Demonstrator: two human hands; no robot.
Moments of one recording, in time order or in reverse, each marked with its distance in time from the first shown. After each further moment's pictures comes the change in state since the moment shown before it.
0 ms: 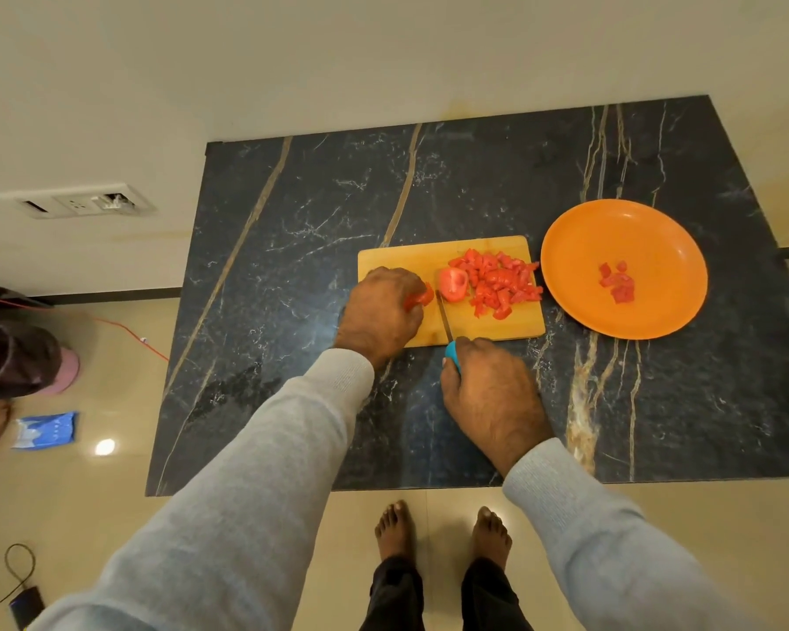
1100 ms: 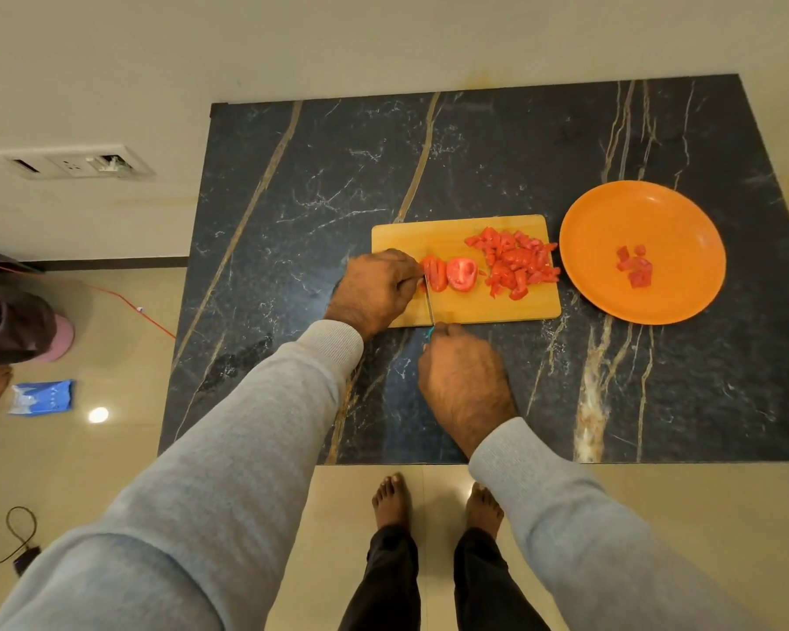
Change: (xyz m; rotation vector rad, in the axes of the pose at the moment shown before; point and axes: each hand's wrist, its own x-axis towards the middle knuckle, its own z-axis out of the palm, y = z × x) left_hand -0.004 -0.039 -0.006 -0.030 0.072 0.255; right_hand 0.001 -0.048 0.014 -0.108 -0.134 -0.023
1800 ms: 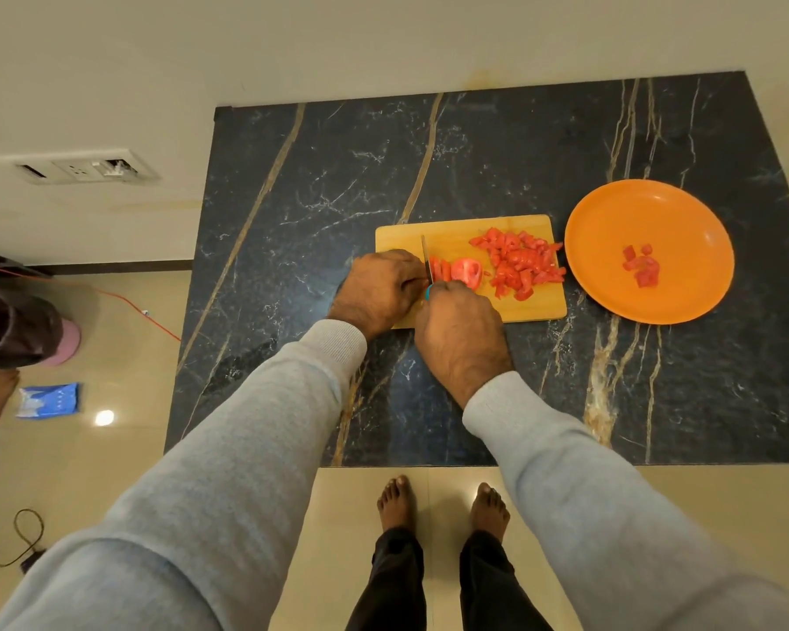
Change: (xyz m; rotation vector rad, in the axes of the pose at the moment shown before) left_hand 0.002 -0.004 -0.001 -0.028 -0.006 0.040; right_hand 0.037 -0.010 -0.022 0.094 0.180 -0.002
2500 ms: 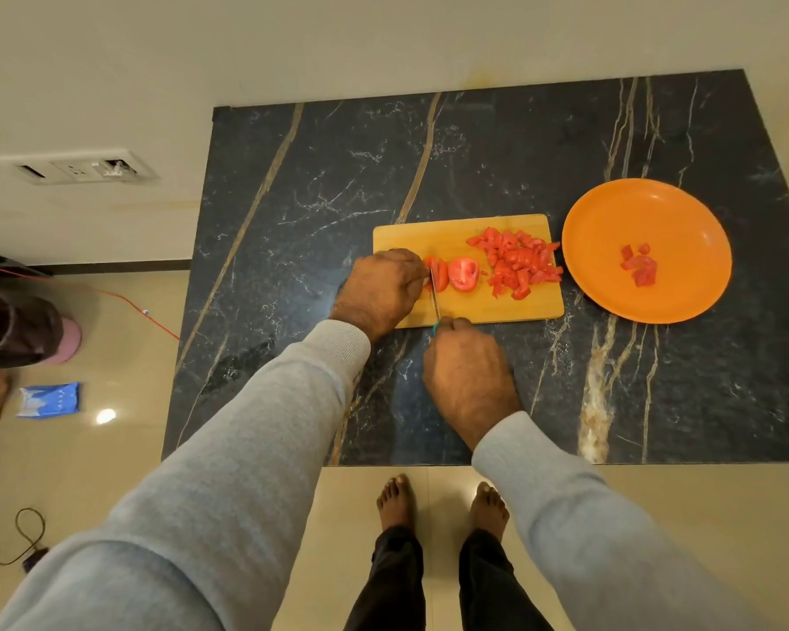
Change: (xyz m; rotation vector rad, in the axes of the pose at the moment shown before) left_hand 0.002 0.011 0.001 0.085 -0.017 -0.069; right_hand -0.032 0.015 0.017 -0.063 -0.145 0.021
